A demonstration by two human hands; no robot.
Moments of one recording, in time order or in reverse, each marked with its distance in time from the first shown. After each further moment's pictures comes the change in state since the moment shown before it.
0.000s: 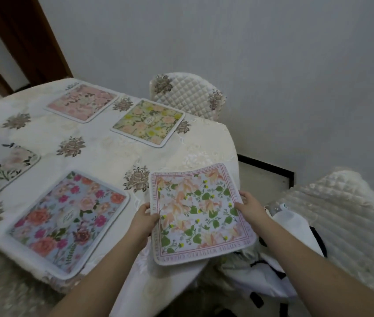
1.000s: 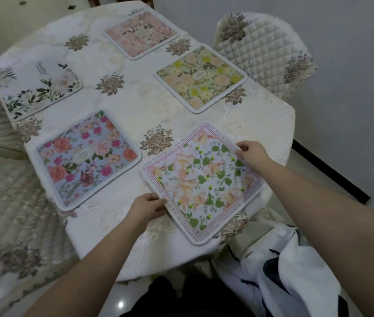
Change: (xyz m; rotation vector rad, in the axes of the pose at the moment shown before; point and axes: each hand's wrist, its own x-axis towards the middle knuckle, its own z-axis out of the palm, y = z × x) left_hand 0.035 -0.051 0.049 -0.313 0.365 -0.176; right_hand 0.231 -0.083 0.050 -0.580 -0.341 -0.432
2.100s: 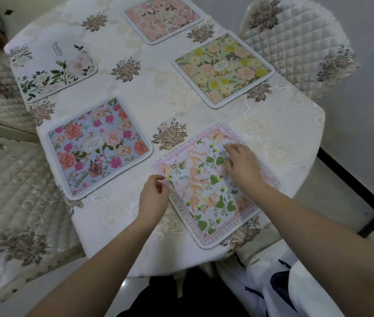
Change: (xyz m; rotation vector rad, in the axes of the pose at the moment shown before) left_hand -0.008 0.018 0.012 0.406 0.303 0.383; right_hand -0.006 -0.009 0.080 -0.393 0.127 -0.477
